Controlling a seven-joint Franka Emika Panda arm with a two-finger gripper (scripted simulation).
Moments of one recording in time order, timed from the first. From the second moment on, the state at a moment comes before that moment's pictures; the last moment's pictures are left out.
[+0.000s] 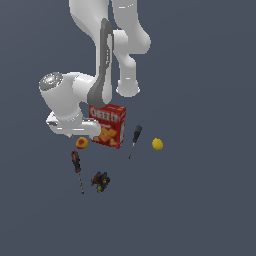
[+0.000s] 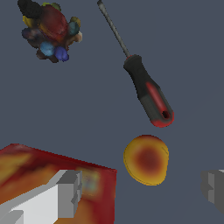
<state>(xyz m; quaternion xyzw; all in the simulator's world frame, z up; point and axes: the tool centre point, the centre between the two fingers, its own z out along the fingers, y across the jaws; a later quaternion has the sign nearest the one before) -0.036 -0.215 0.116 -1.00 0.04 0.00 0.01</state>
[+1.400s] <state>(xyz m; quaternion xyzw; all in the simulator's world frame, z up) -0.054 -0.243 0.040 -1.00 0.03 0.00 0.00</state>
